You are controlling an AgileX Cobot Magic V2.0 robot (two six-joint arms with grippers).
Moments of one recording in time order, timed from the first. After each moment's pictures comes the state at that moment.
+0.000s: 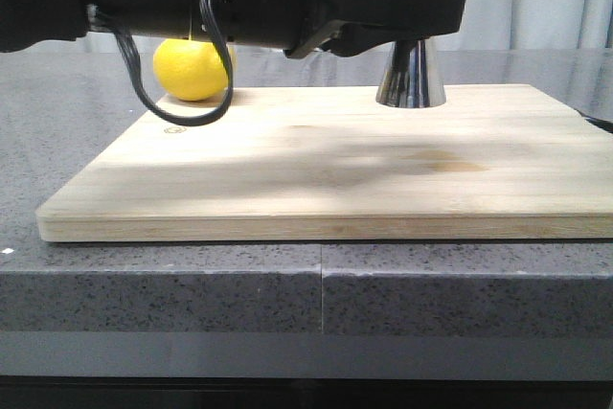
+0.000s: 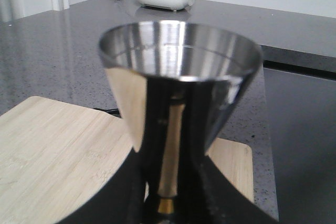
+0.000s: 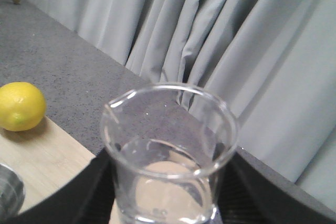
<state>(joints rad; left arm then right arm) -0.66 1.74 -0.97 1.05 -0.87 -0.79 0.32 1.00 -0.78 -0.54 -0.13 0.10</state>
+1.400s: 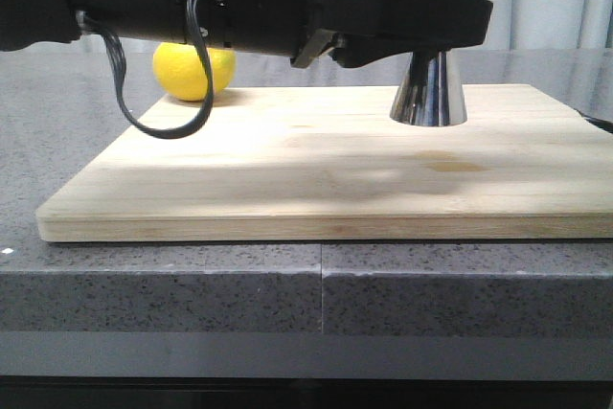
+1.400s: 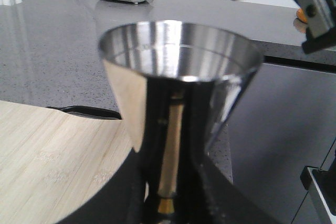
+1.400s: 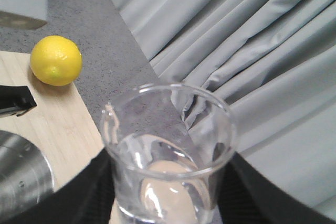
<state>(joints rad) -0.66 1.74 -0.97 1.17 -0.94 -0.86 0.44 1.00 -0.78 -0.95 -0.08 0.10</state>
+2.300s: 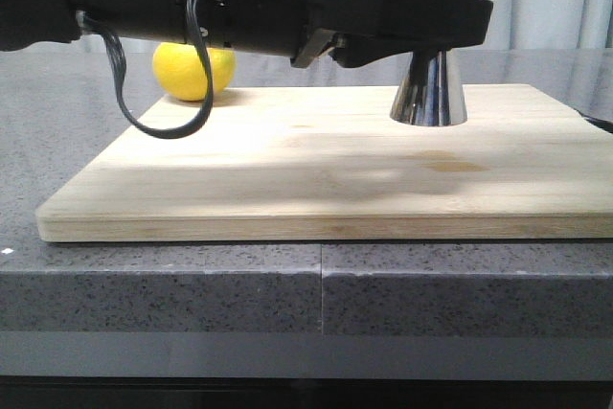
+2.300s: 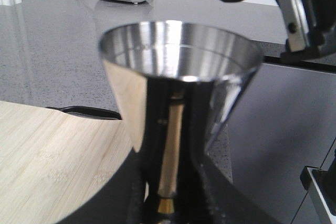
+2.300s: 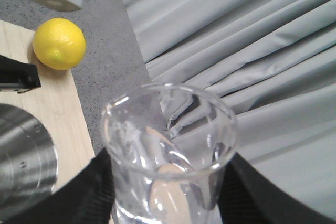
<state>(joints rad) -0.66 1.74 -0.97 1.17 -0.94 -0.86 0.44 1.00 -0.78 -1.16 -0.11 0.09</state>
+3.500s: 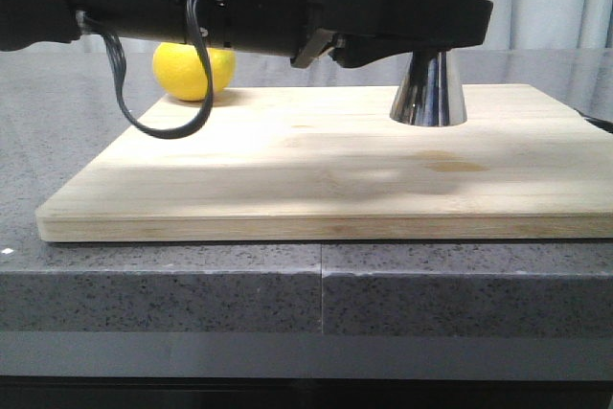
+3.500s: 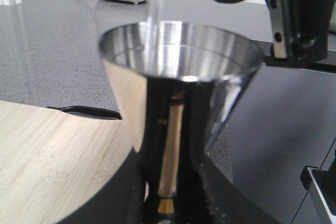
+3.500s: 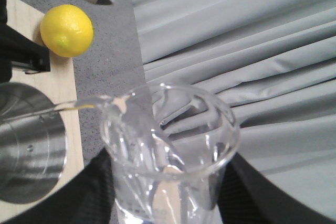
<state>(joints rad) -0.66 1.74 -0.97 1.17 -0.94 -0.86 0.44 1.00 -0.78 -1.34 -0.12 0.09</state>
